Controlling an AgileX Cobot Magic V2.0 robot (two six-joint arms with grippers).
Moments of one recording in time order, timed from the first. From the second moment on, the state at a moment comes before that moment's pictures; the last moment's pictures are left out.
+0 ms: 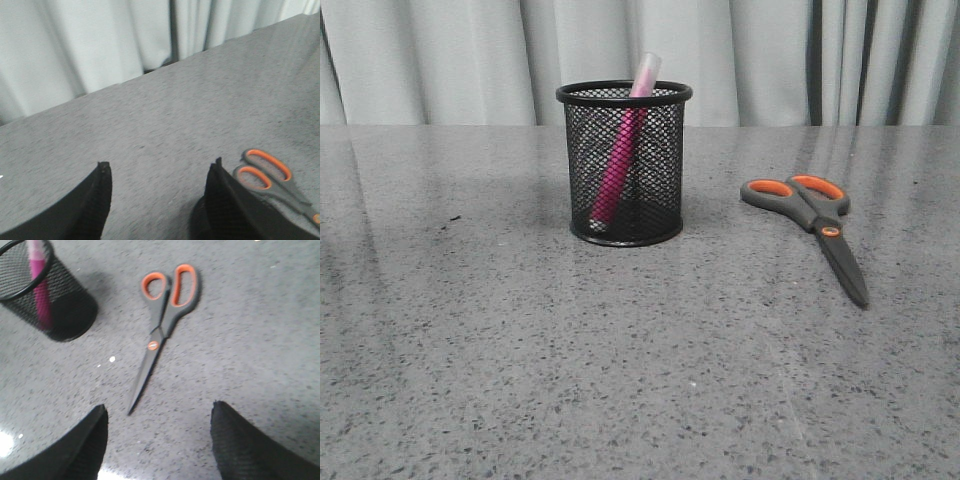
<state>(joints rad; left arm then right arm) -0.43 1.37 -1.18 -0.67 0.37 0.71 0.04 0.76 -0.70 0.47 0.79 -0.27</state>
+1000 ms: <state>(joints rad) -0.23 1.29 -1.18 -0.66 0.57 0.71 0.35 1.58 -1.29 0.06 1.01 0.11</state>
